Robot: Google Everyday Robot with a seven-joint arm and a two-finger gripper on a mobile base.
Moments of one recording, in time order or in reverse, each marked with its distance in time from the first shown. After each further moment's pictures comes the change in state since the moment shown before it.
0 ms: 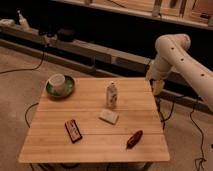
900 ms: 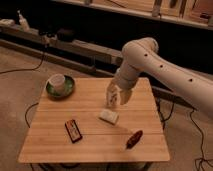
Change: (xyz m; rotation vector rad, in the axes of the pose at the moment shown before) arm -0.206 0.019 -0.048 0.086 -0.205 -0.380
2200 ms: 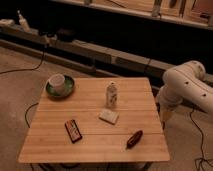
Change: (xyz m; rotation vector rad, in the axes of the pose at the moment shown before) arm 0.113 0.160 -0.001 -0.004 0.251 0.482
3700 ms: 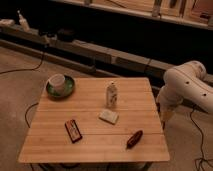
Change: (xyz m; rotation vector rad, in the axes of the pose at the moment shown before) arm 0.031 -0.003 0.014 -0.022 0.022 0.057
